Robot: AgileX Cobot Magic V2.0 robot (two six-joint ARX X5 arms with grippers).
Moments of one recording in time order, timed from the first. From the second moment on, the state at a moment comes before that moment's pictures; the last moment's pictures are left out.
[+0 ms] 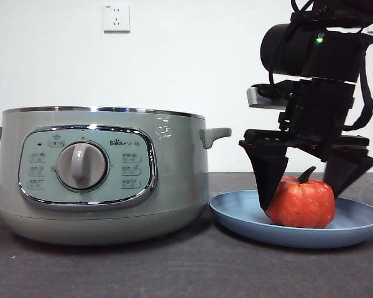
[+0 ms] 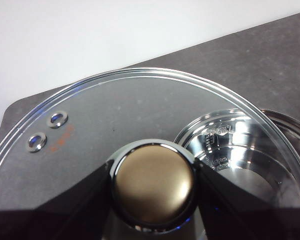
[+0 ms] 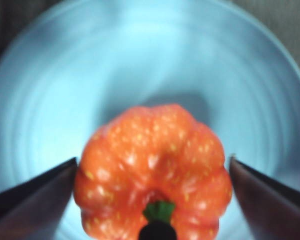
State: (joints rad) left arm -0.51 0.76 1.18 -0.82 -0.35 0.03; right arm 0.48 1.67 1.04 -0.60 0.03 0.08
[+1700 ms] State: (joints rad) left arm -0.51 1.38 1.18 -0.52 0.05 0.03; right arm 0.47 1.17 1.04 -0.65 0.03 0.09
